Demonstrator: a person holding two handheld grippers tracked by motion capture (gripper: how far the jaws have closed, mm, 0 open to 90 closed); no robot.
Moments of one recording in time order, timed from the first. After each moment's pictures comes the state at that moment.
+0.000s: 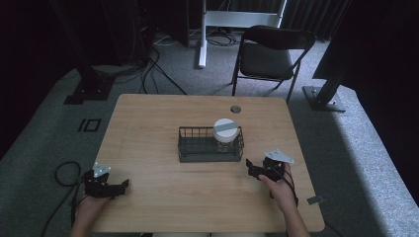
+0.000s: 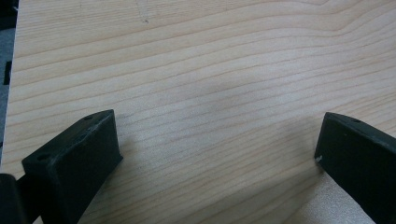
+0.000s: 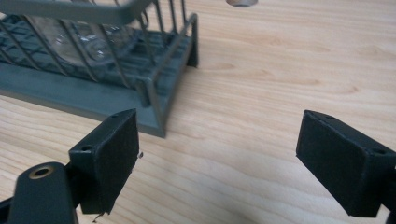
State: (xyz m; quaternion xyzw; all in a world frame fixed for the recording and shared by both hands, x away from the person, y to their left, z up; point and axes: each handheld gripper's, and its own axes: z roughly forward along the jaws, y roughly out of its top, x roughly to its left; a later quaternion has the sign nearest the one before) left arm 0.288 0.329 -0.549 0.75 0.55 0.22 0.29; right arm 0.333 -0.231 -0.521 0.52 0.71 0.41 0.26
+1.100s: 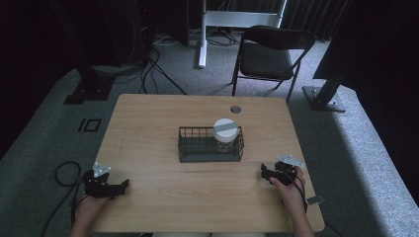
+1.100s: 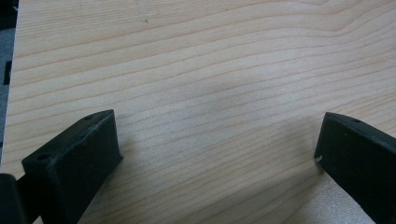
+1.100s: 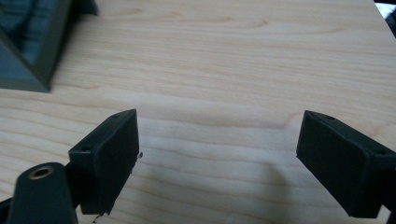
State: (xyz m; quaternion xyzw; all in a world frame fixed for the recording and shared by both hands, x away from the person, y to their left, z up) left arm 0.288 0.329 -0.549 0.75 0.55 0.22 0.29; right arm 0.330 -0.273 -0.546 0.59 0.68 0.32 0.28
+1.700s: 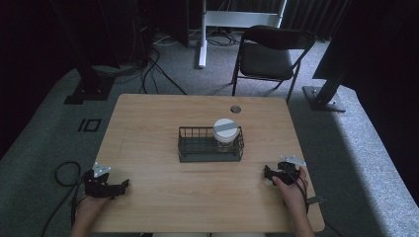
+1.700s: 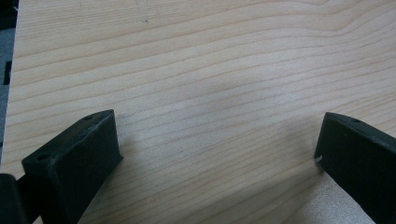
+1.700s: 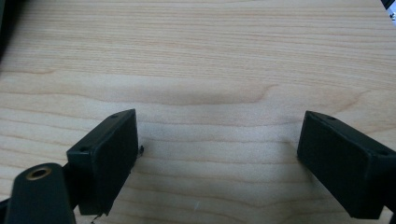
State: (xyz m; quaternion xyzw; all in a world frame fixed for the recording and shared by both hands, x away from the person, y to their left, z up) left arm 0.288 0.329 -0.549 0.75 0.55 0.22 0.29; right arm 0.333 -0.283 -0.552 0.63 0.67 0.29 0.27
